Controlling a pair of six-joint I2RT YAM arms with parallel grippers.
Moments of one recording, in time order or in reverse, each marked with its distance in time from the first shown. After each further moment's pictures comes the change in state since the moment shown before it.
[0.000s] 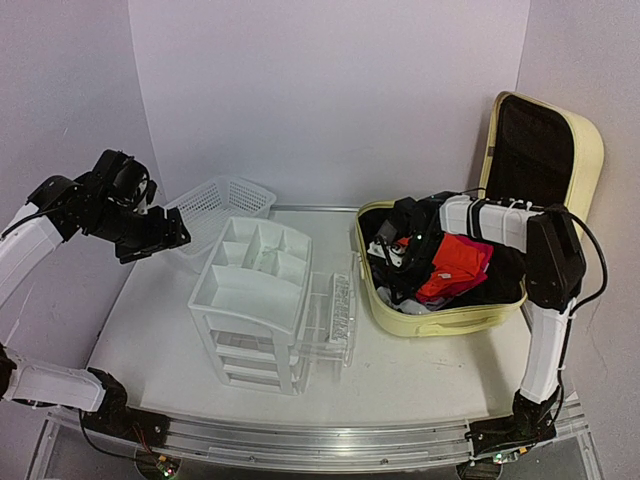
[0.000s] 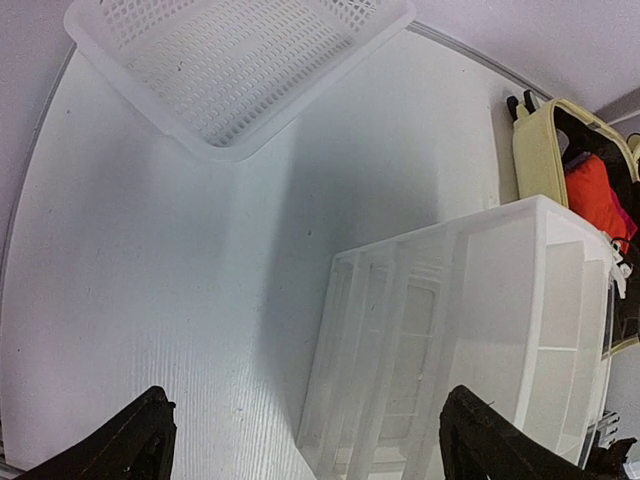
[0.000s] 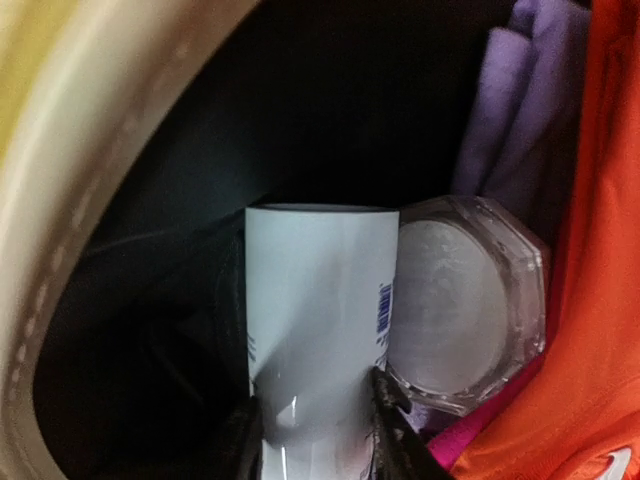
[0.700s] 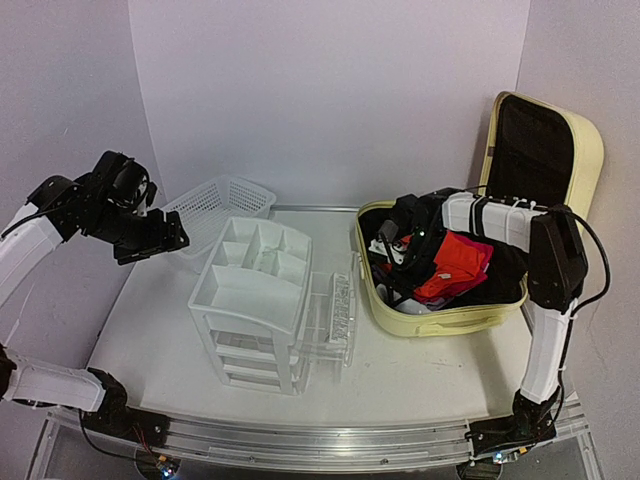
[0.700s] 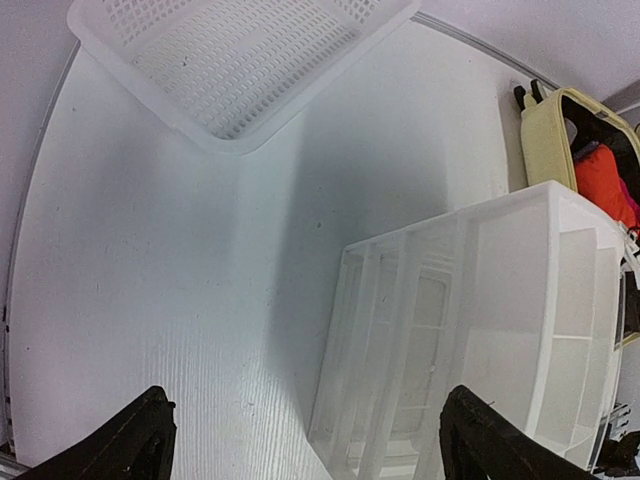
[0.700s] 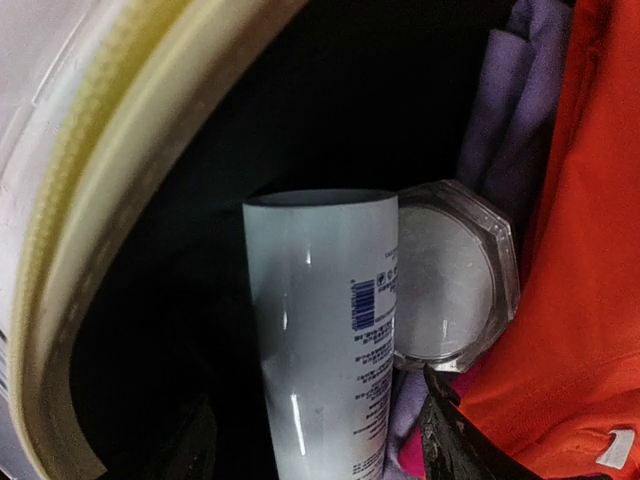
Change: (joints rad) left arm 0.000 -0.005 0.000 -0.022 -0.004 0.024; right arm 0.000 -0.018 0.018 -0.037 -0.031 0.014
